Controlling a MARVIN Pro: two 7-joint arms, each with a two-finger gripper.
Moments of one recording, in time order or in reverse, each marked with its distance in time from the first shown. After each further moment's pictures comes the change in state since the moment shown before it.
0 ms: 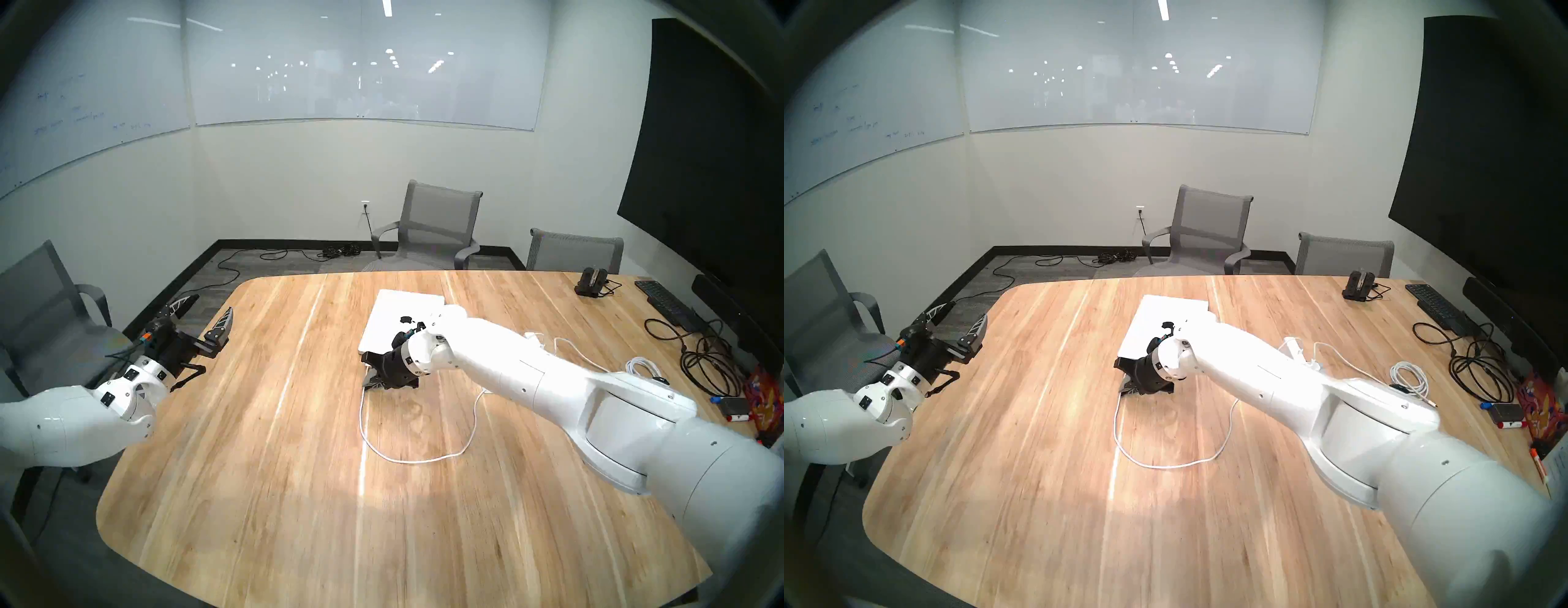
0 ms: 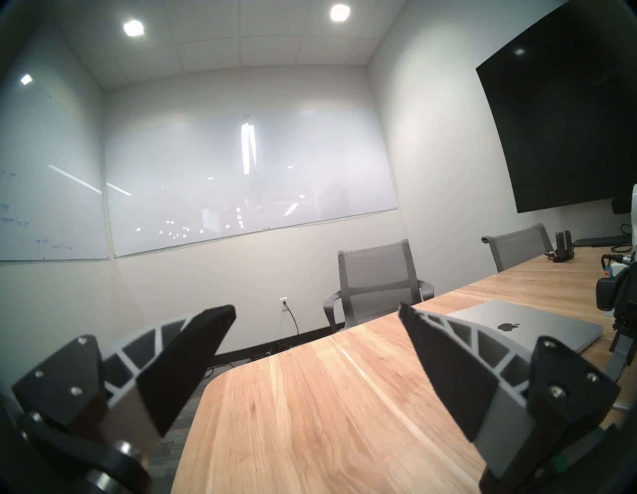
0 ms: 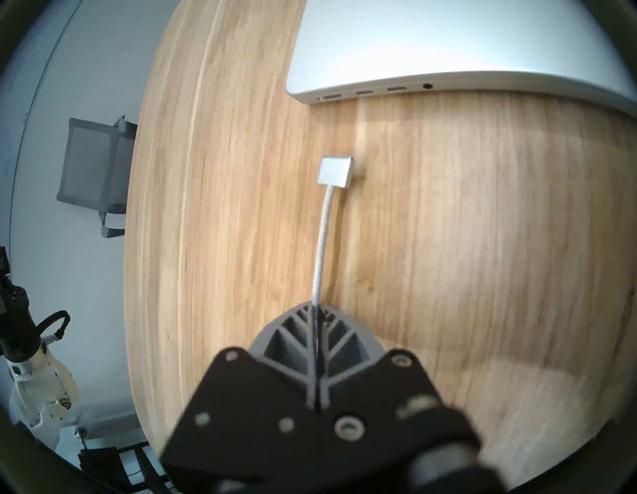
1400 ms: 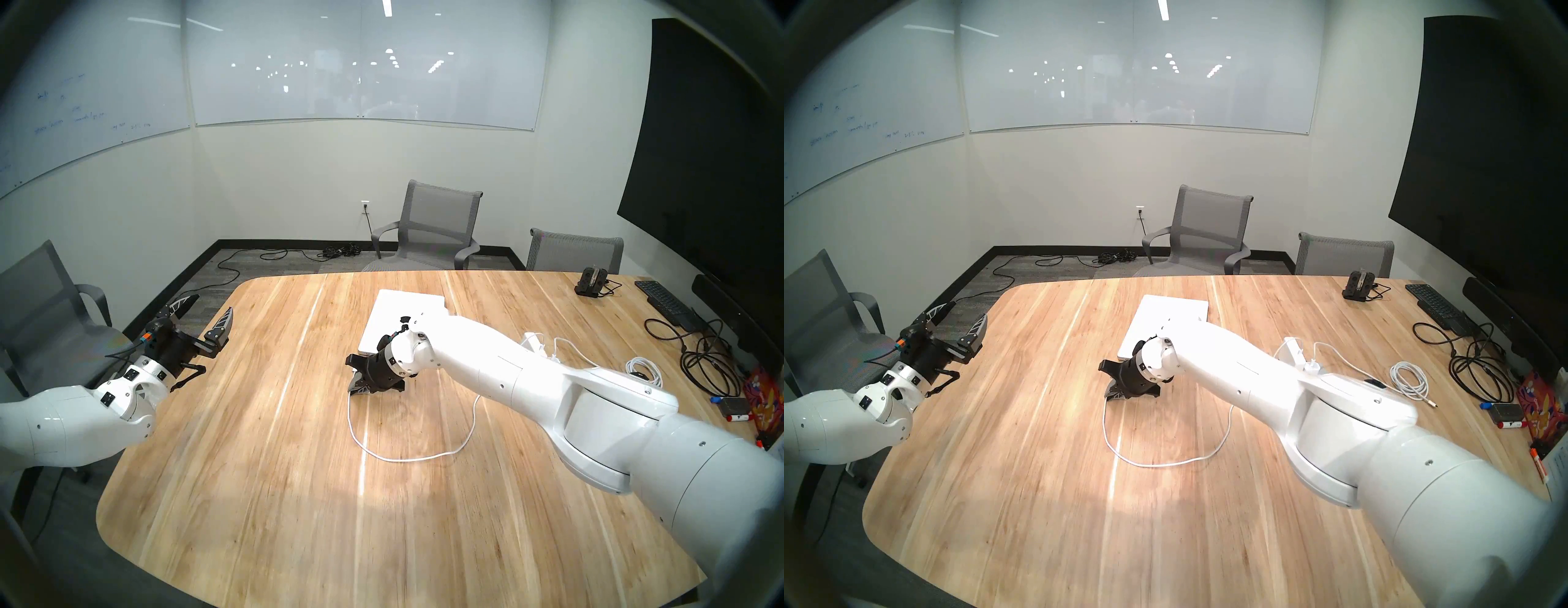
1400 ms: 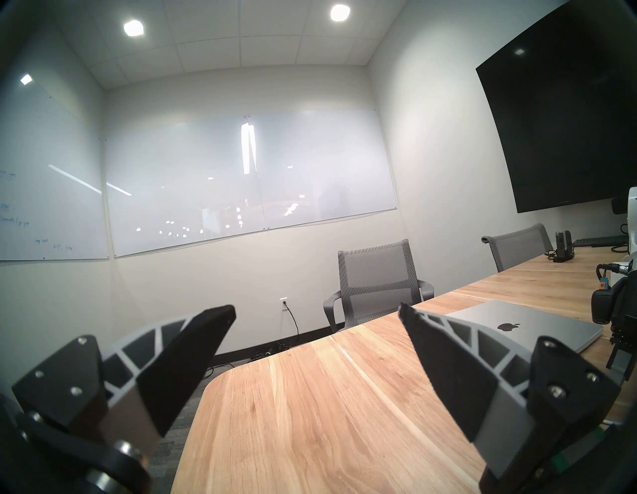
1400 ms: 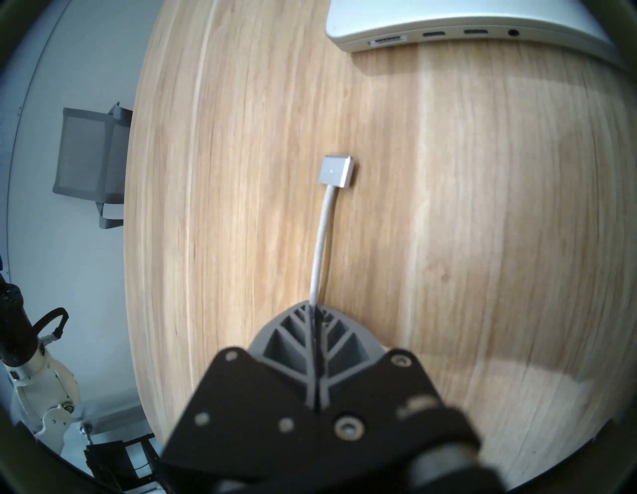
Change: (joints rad) left arm 0.000 0.000 0.000 0.000 0.000 0.000 0.000; right arm 0.015 -0.081 -0.020 0.076 0.043 0.020 -0.019
